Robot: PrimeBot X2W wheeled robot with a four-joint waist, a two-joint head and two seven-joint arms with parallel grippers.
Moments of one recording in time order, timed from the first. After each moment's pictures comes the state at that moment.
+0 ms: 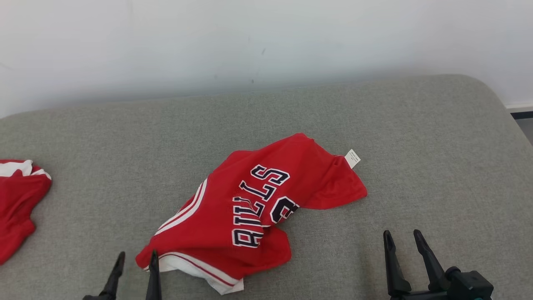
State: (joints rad) left arm 0.03 0.08 -0.02 0.23 -0.20 -0.10 -0.26; right arm 0.05 -0.05 0.01 0.17 0.22 0.13 -0.26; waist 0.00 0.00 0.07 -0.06
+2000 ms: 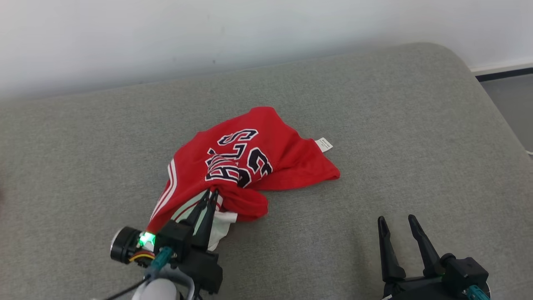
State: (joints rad) left arm -0.31 0.08 -0.29 0.41 -0.09 -0.11 -0.26; right arm -0.01 -0.05 0.02 0.17 0.20 0.13 -0.26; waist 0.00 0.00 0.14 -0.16
